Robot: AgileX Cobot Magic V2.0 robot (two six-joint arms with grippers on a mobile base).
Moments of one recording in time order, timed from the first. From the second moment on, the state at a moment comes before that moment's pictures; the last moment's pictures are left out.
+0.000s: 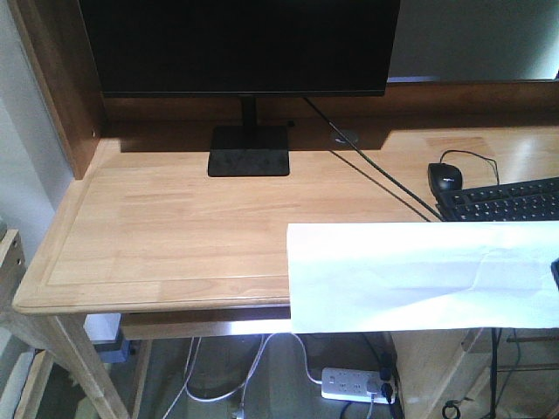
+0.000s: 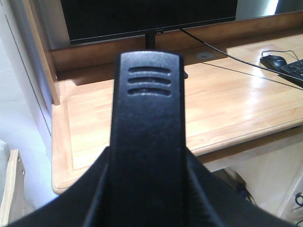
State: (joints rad) left arm -0.36 0.10 -0.52 0.10 0.81 -0.07; right arm 0.14 0.48 0.00 -0.41 -0.95 1.51
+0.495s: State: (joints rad) left arm -0.36 0.10 -0.52 0.10 0.81 -0.07; right arm 0.14 0.48 0.00 -0.41 -0.95 1.51
